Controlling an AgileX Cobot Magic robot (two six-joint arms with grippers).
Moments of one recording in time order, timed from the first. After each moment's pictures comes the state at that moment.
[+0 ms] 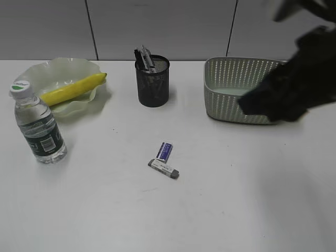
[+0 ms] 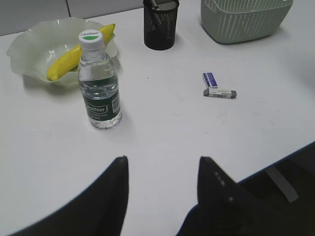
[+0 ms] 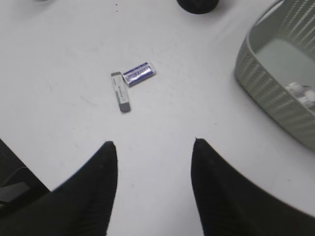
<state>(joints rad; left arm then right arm) -0.57 0.03 -0.54 0.07 1.06 -0.14 0.61 1.15 -0.89 0.11 0.65 -0.23</state>
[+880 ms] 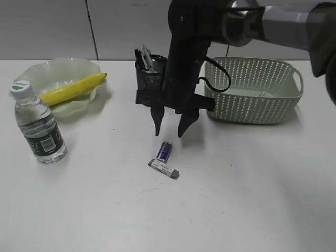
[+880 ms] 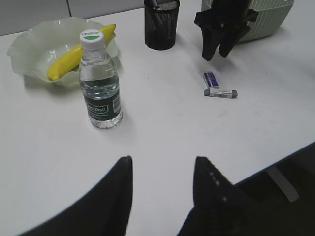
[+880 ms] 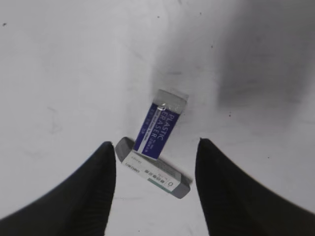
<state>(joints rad) -0.57 0.03 -0.54 0.07 1.06 -0.13 0.61 2.36 -1.96 0.22 1.20 0.49</state>
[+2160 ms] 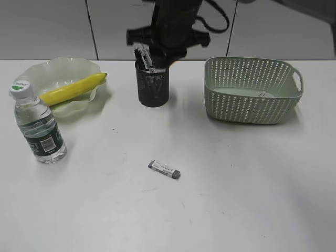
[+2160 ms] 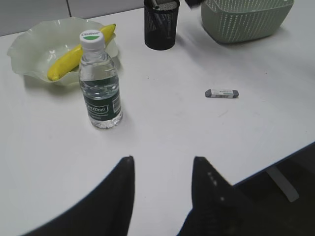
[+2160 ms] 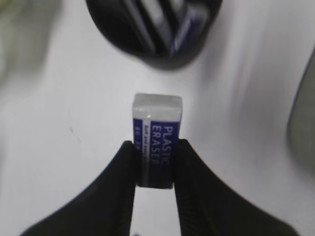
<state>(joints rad) -0.57 0.03 -0.54 0.07 1.06 -0.13 0.65 2.30 -2.15 -0.03 1.04 0.46</state>
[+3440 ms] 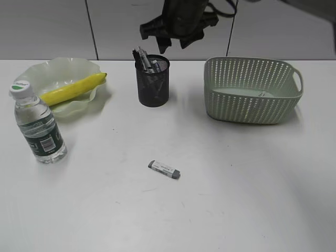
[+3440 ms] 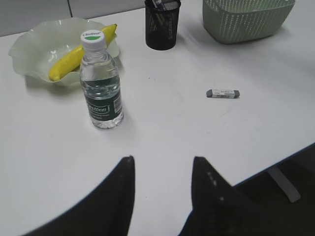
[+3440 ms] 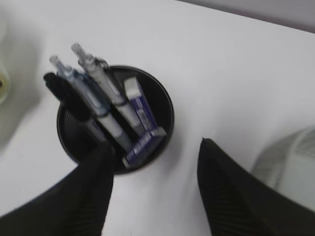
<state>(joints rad) -0.57 0.03 -0.54 0.07 1.06 -0.13 0.61 2.33 -2.18 -0.17 0.88 0.33</state>
